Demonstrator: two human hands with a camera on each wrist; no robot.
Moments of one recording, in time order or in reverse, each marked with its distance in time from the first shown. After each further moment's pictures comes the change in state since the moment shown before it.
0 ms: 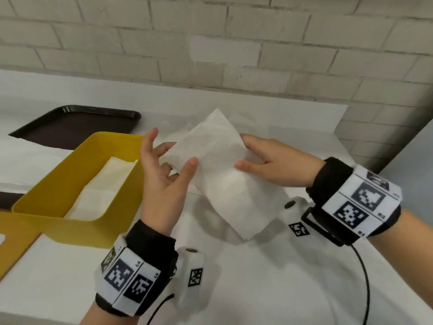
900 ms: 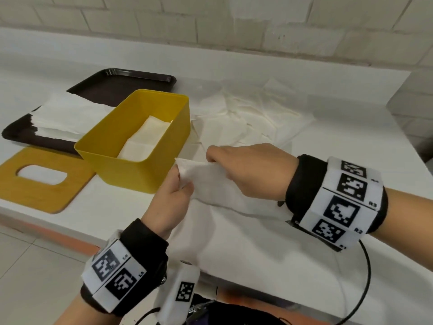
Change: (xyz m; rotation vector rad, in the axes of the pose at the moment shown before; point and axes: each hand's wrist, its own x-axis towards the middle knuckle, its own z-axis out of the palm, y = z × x) left_hand -0.066 -0.016 -0.065 0.261 -0.123 -0.428; right_hand -0.004 -0.060 0.077 -0.609 -0.237 -0.237
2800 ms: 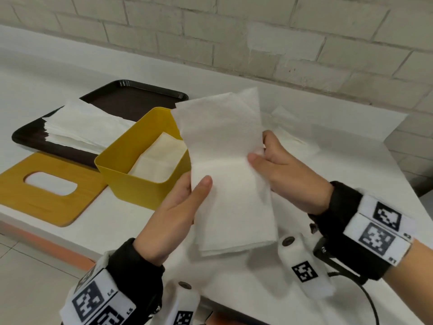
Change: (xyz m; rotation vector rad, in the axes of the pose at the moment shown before) left_hand -0.014 0.039 -0.020 -0.204 -0.100 0.017; right_hand 0.009 0.010 -0.013 1.197 0.339 0.205
